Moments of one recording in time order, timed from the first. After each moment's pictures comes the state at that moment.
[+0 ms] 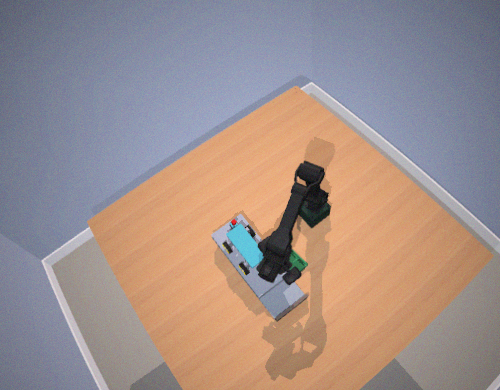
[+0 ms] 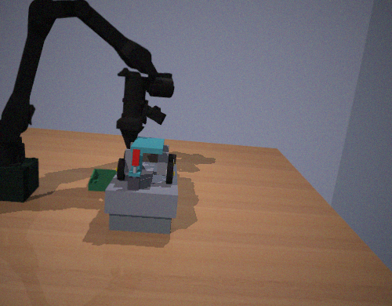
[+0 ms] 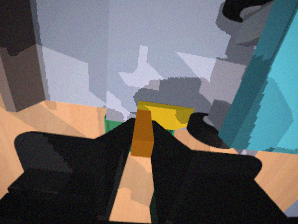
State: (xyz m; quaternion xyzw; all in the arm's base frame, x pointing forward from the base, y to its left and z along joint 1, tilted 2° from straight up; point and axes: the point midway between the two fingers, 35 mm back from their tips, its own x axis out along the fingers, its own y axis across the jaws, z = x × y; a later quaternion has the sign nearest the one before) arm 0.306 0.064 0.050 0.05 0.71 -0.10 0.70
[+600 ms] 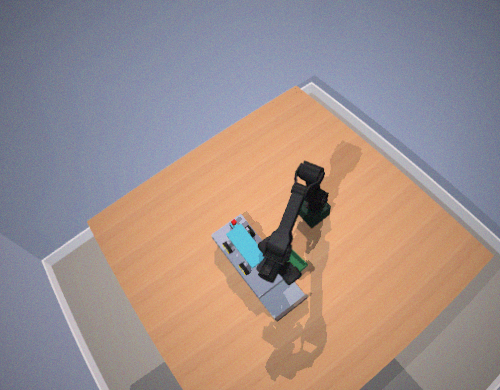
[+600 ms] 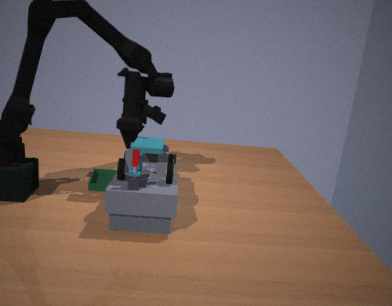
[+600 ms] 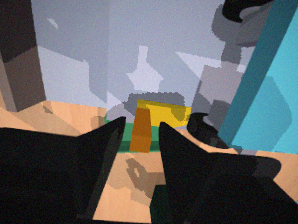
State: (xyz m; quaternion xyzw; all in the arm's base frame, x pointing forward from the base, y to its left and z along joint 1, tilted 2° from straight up) arm 0.306 0.064 0.050 0.05 0.71 -0.10 0.70
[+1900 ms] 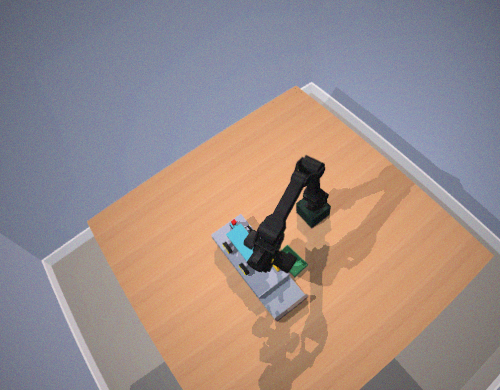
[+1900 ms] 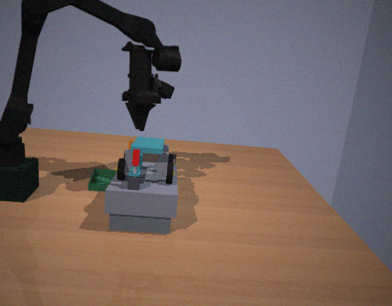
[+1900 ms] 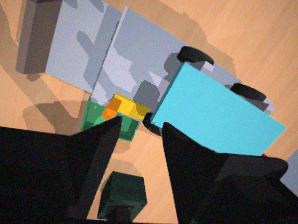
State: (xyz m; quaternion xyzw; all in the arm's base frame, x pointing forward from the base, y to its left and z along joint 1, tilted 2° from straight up) arm 0.322 0.034 0.119 -0.08 0.70 0.00 0.71
